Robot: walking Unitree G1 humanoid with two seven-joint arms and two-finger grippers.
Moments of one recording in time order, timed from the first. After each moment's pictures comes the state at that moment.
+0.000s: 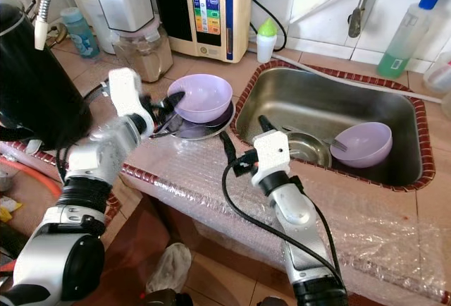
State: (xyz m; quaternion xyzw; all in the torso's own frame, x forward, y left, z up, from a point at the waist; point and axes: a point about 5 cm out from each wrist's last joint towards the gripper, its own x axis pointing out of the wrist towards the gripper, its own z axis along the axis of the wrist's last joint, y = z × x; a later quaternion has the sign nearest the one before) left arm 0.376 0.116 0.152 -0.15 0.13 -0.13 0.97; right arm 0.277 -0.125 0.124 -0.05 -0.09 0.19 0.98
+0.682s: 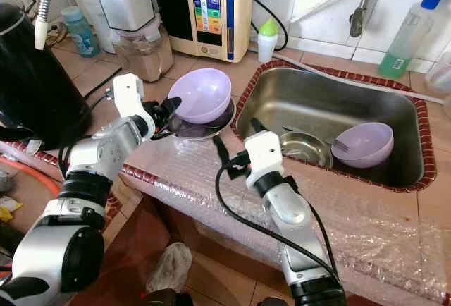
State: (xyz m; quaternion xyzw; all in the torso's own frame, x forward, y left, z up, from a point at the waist) left arm 0.382 0.120 0.151 -0.16 0.15 -0.13 0.97; right arm 0.276 -0.114 0.124 -0.06 -0.08 0.22 0.97
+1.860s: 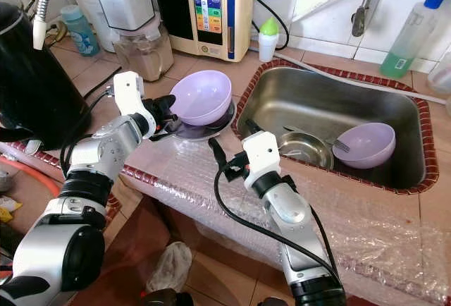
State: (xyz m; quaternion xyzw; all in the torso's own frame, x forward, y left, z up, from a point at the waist) left arm 0.382 0.117 0.152 -0.17 0.13 -0.14 0.97; right arm 0.276 -0.113 0.125 -0.06 -0.07 0.24 0.97
